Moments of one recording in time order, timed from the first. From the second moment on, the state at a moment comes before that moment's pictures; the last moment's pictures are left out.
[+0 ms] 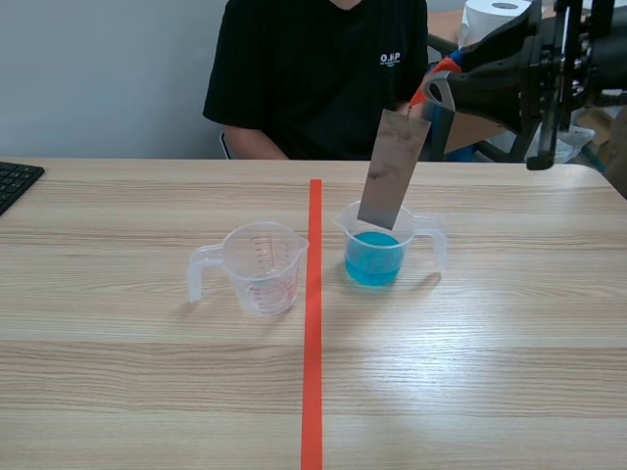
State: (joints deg) left arm 65.0 -24.5 -13.4 87.7 -14.0 -22.5 -18.2; right arm 28.3 54.8 -35.3 88.5 28.0 45.4 11.5
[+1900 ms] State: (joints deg) left arm 18.7 -52.2 9.9 97.0 -18.4 -29.4 -14.3; right arm 28.5 55.4 -32.8 90.1 35.5 45.4 4.6
